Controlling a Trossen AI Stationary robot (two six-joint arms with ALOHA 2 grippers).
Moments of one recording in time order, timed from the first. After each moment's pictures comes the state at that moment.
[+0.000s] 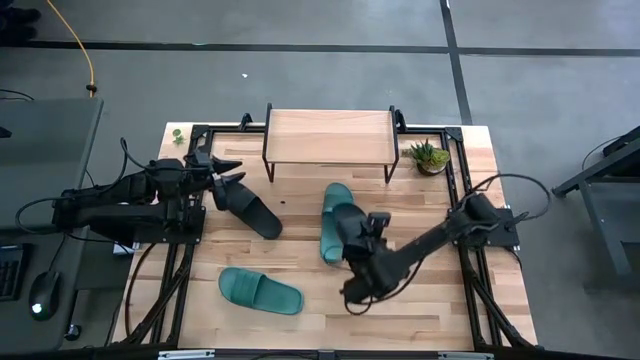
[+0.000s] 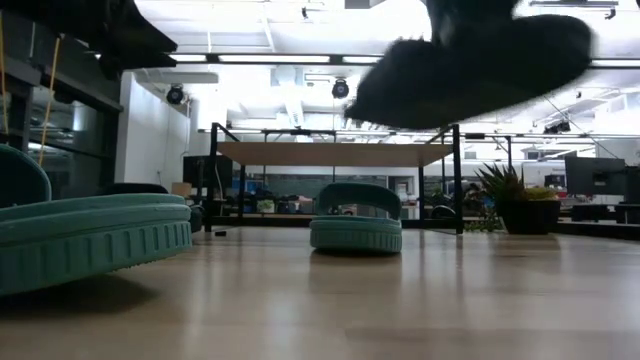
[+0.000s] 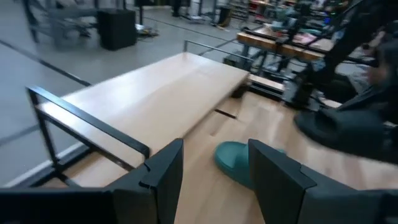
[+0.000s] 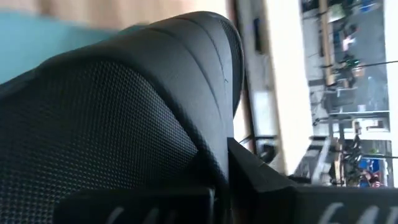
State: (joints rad) left arm 0.26 0.36 0.49 -0.35 -0.32 -0.20; right arm 0.51 2.00 1.70 -1.57 0.95 0.72
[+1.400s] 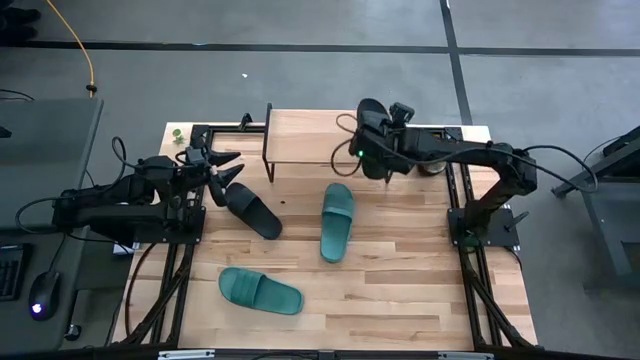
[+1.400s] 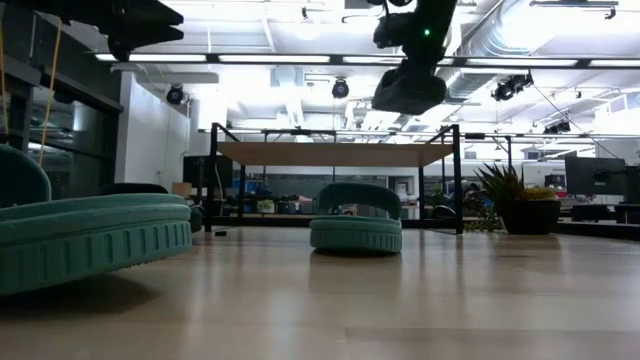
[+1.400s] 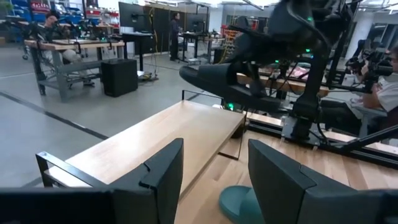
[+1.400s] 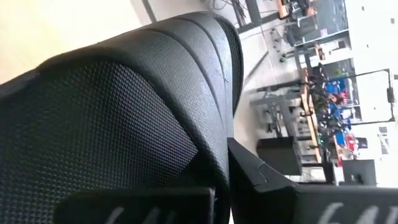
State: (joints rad) left arm 0.26 0.36 0.49 -0.17 -0.32 -0.07; right arm -0.23 1.60 1.48 -1.00 1.03 -0.09
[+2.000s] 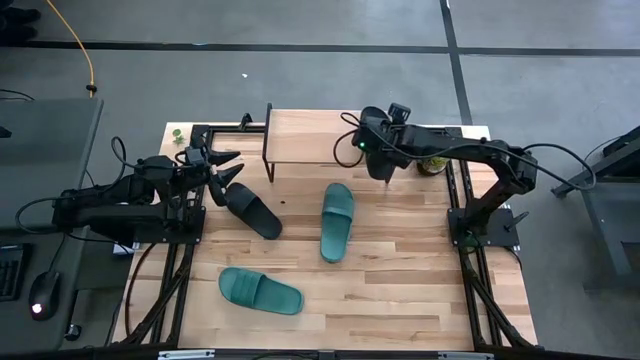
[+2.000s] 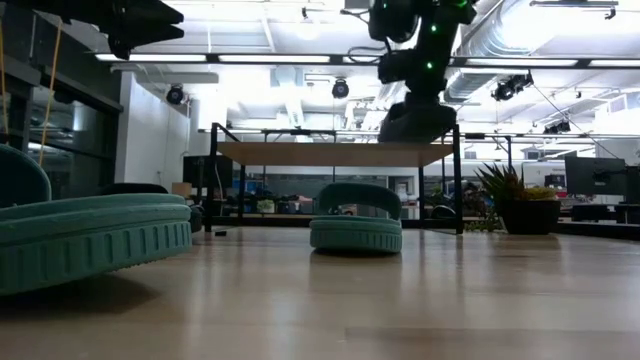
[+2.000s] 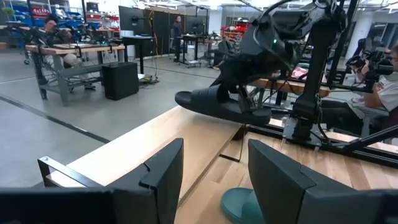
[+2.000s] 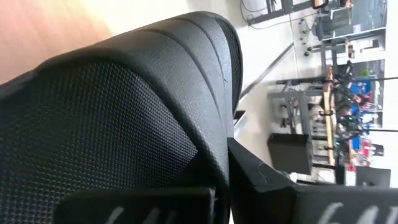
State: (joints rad) left arm 0.26 0.36 0.49 -0.16 -0.33 -0.06; right arm -0.34 1.60 1.33 -0.86 0.91 -0.23
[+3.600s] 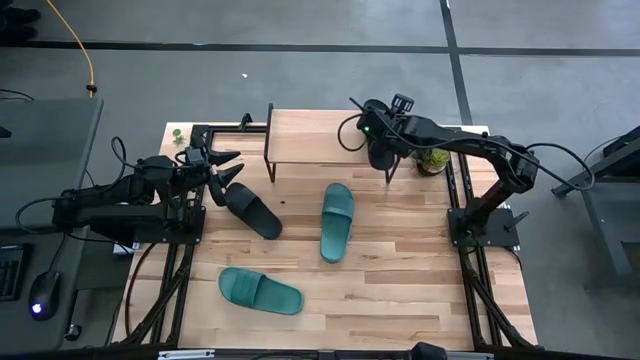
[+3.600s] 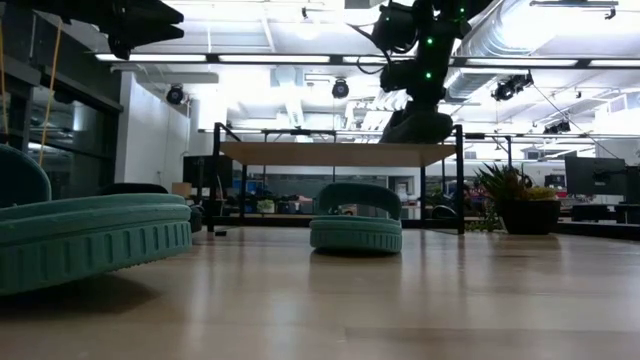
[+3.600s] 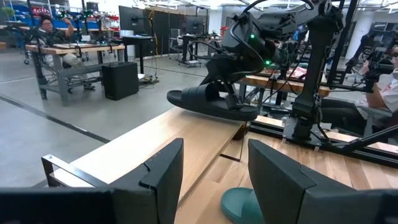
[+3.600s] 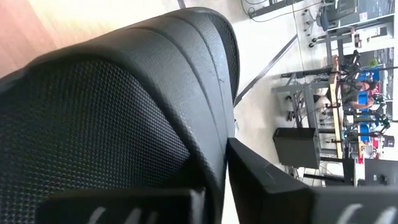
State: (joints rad) left arm 0.26 0.36 0.49 -0.16 -0.33 -0.06; right arm -0.46 1.60 1.32 -0.76 0.85 -0.32
